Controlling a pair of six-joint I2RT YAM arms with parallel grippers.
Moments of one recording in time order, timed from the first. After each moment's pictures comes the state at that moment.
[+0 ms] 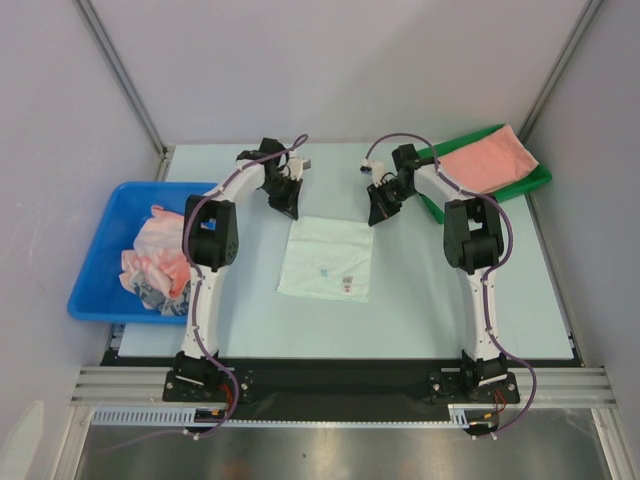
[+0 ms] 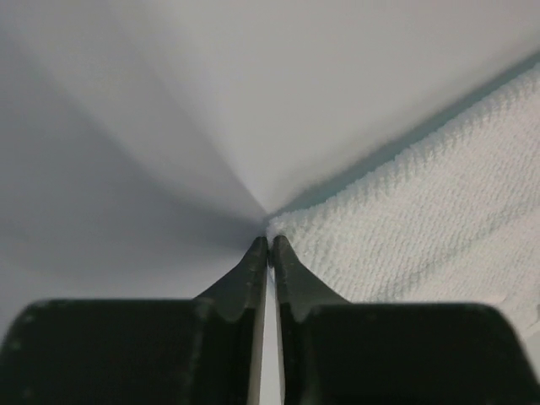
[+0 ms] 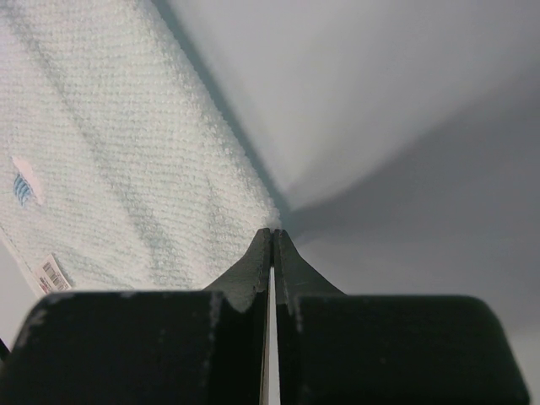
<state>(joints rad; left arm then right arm) -0.25 2.43 2.07 -0.90 0.42 0.19 0.26 2.35 1.92 -0.79 -0.64 -0.39</state>
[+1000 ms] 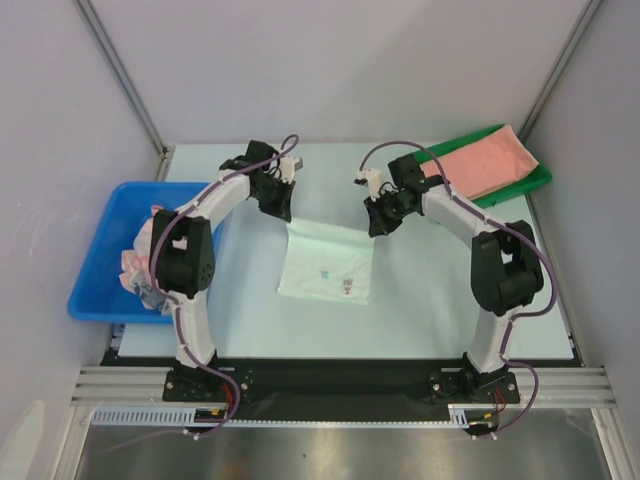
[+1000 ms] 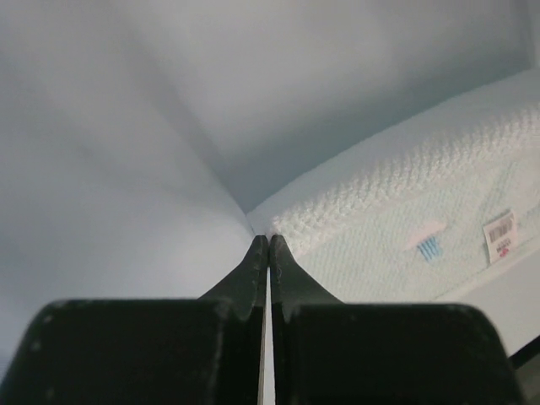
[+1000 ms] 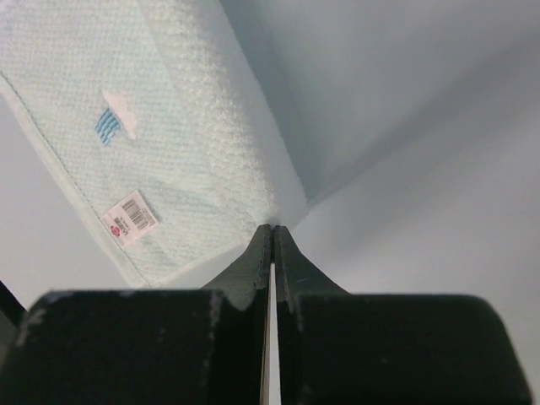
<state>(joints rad) -0.27 2.05 1.67 -0.74 0.36 0.14 0.37 1.89 1.47 -0.63 -0.47 -0.34</state>
